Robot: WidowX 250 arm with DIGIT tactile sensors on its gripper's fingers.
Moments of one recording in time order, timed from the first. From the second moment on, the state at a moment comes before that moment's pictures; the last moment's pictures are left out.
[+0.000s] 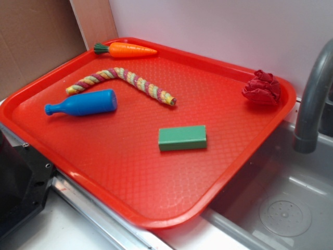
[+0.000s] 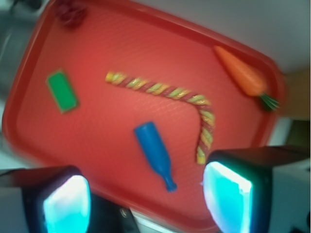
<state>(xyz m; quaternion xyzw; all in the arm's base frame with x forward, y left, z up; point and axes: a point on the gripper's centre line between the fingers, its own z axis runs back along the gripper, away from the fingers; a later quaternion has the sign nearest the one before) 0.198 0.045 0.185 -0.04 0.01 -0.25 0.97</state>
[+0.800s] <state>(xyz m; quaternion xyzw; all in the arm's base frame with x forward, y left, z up) 0.198 0.036 0.087 -0.02 0.01 -0.26 0.96</state>
